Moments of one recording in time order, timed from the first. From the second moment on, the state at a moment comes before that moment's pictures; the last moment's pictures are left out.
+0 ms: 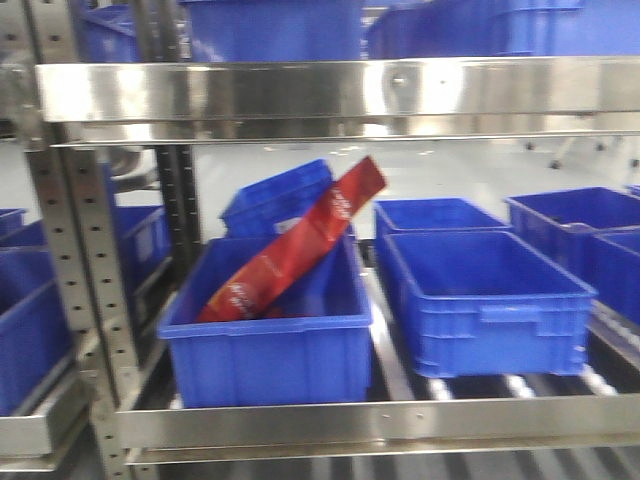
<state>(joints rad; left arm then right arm) -0.34 1.66 -2.06 0.12 0.91 -0.28 0.28 1.44 -1.67 0.12 0.54 0.04</state>
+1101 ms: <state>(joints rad) -0.34 1.66 -2.06 0.12 0.91 -0.28 0.28 1.44 -1.67 0.12 0.54 0.04</state>
